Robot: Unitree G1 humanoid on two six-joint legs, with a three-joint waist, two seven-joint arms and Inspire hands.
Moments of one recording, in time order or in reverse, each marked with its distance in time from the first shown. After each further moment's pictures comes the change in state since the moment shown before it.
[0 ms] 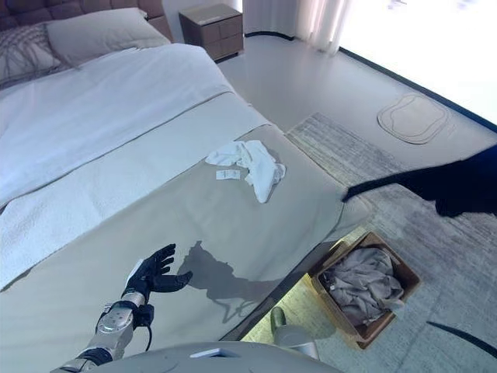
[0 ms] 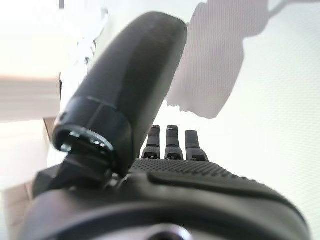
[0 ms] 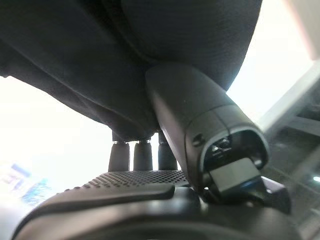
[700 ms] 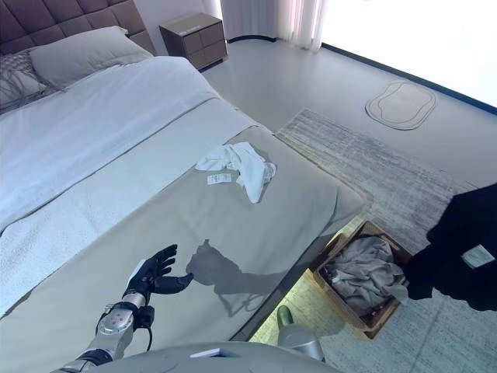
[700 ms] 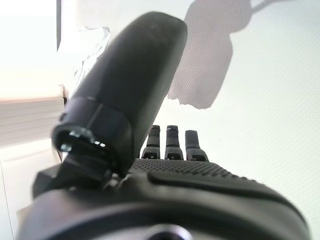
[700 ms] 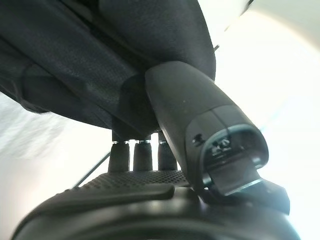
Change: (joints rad) left arm -0.001 0.001 0.015 0.000 0.023 -0.001 -0.014; right arm 1.012 0.475 -0.697 -0.316 -0.070 -0.116 0.094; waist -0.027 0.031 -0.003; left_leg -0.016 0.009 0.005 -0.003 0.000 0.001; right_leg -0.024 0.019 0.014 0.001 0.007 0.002
